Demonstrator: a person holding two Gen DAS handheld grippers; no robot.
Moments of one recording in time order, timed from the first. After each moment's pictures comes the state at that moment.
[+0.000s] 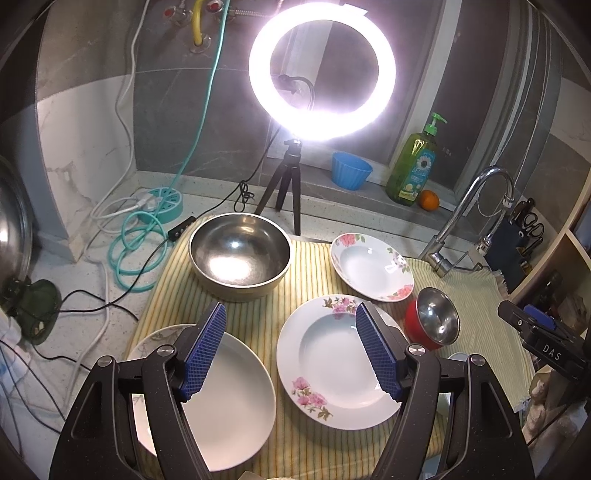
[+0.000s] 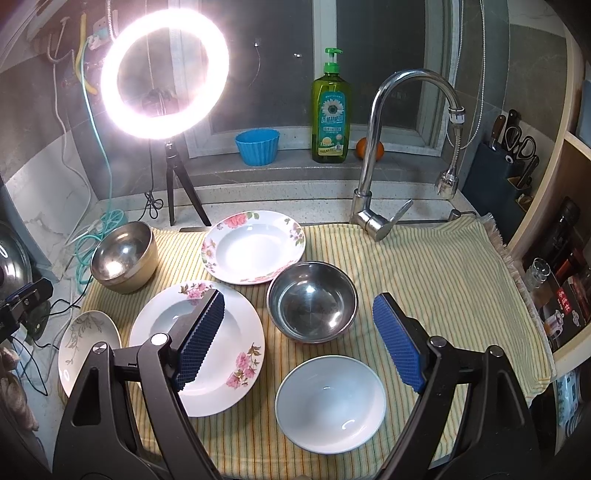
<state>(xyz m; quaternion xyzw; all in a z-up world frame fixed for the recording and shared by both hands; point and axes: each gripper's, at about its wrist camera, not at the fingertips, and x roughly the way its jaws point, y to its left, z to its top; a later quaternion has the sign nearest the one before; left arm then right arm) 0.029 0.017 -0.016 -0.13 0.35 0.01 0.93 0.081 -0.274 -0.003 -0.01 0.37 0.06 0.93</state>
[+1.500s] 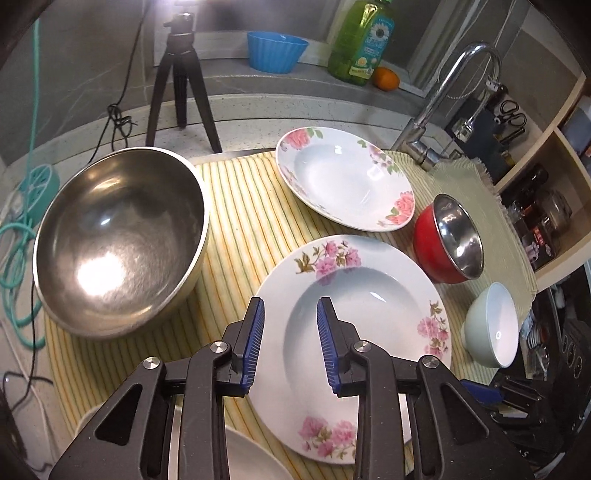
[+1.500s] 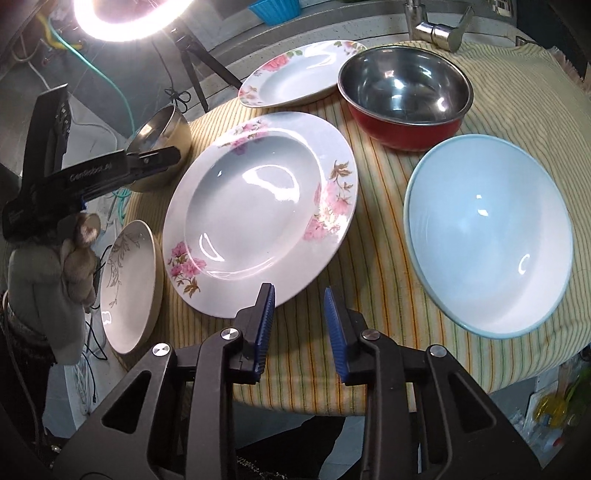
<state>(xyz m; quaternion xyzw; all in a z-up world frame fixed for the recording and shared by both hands) 0.160 -0.004 -0.110 -0.04 0.52 -0.18 0.84 0.051 -0.240 -0.135 0.14 0.55 0.16 0.81</state>
